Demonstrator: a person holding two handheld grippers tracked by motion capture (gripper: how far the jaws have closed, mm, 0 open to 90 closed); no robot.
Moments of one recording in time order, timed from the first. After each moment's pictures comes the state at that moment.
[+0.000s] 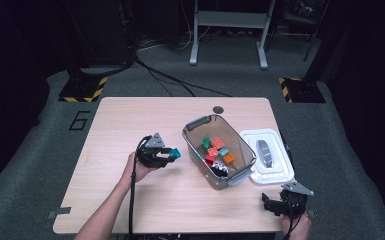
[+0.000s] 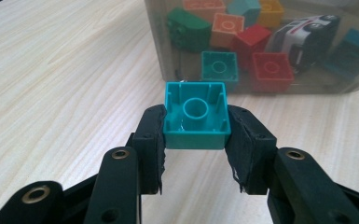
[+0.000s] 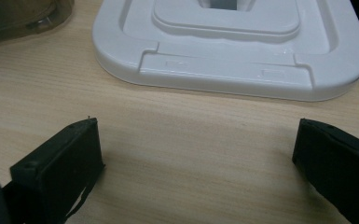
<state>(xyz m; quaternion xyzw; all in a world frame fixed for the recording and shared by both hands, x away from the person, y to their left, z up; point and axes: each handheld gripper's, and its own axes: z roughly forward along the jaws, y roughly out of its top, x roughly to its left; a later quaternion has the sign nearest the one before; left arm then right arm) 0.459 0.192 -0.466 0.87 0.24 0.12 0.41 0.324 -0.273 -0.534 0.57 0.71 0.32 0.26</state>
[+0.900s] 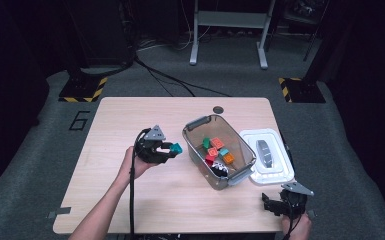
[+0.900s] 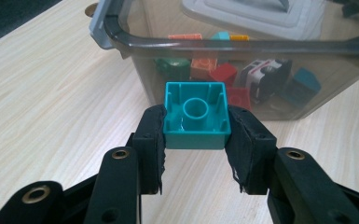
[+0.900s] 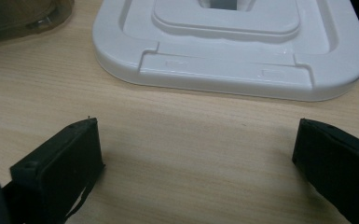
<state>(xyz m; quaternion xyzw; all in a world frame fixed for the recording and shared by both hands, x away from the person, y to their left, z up) 0.443 0.184 -0.407 0.87 0.25 0.13 0.41 0.324 -0.273 -0.534 0.57 0.71 0.32 0.25</state>
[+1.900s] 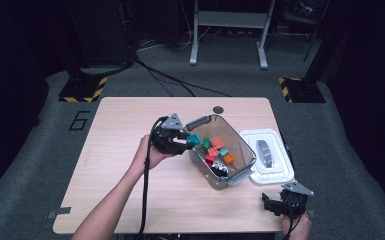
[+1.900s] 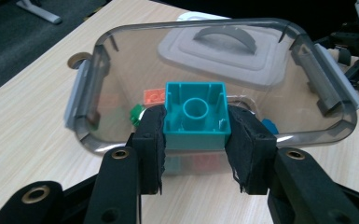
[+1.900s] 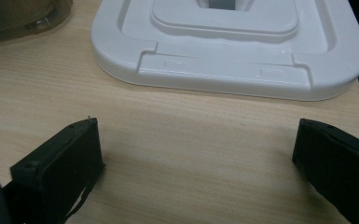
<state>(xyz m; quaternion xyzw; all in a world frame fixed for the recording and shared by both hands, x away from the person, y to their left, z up) 0.443 0.129 -0.360 0.87 0.21 0.12 0.42 0.324 -0.272 -0.534 0.58 0.71 0.32 0.26</state>
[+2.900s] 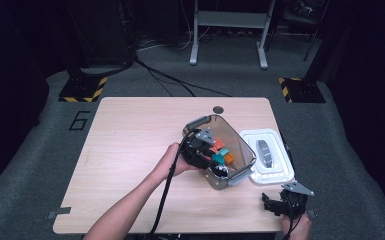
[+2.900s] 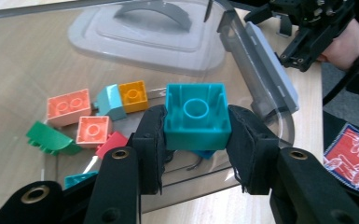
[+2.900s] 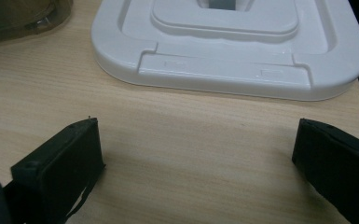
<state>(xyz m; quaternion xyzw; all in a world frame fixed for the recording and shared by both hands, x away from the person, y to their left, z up) 0.433 0.058 -0.381 0.92 0.14 0.03 0.38 0.324 -0.273 -0.534 0.58 0.71 0.32 0.26</state>
